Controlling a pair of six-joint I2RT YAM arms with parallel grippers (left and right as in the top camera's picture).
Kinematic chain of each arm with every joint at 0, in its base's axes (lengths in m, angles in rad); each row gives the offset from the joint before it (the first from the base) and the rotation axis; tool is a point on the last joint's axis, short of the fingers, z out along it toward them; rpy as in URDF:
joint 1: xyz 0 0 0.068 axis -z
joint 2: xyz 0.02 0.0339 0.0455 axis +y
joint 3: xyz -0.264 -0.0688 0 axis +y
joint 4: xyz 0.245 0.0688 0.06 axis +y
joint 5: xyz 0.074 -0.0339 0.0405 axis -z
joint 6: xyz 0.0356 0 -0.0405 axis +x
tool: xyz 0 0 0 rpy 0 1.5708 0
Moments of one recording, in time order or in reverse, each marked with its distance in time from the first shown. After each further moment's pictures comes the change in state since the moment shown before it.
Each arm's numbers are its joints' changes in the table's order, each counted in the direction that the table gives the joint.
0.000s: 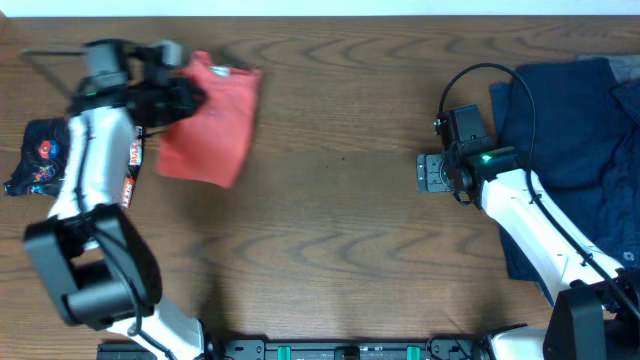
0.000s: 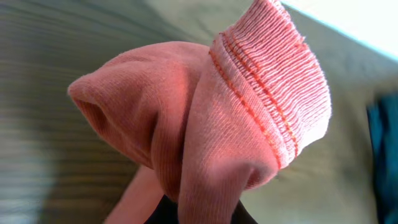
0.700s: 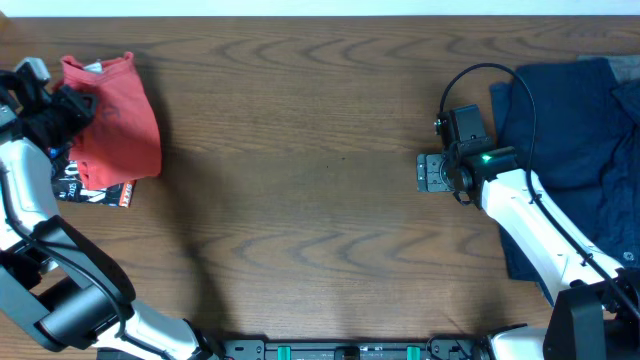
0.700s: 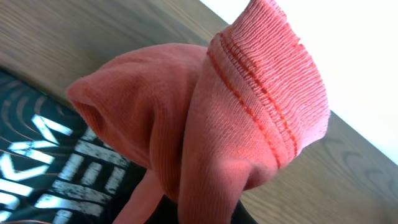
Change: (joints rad) left arm -0.348 -0.002 0.000 -0.155 -0.017 -0.093; right arm 0.000 0.000 0.000 0.000 0.000 0.002
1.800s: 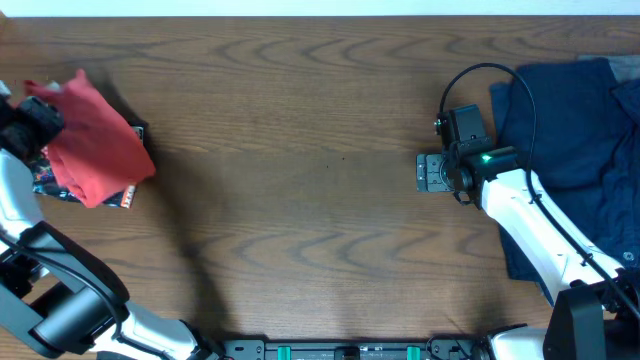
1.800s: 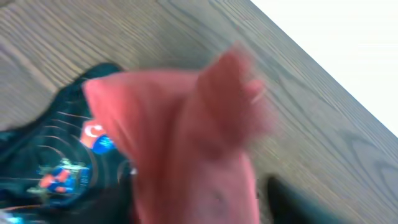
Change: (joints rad) left arm -0.083 0.000 0.000 -0.027 -0.237 0.000; right arm 0.000 0.000 0.000 0.000 0.000 0.000
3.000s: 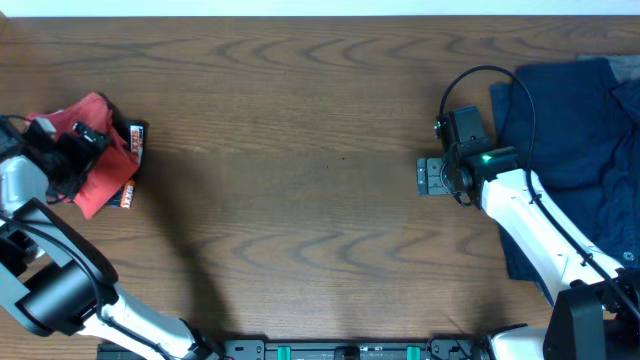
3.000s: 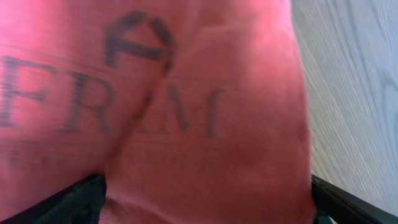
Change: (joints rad) left arm -0.007 0.120 0.098 0.124 0.088 -0.079; right arm 0.000 0.000 0.000 0.044 0.000 0.000
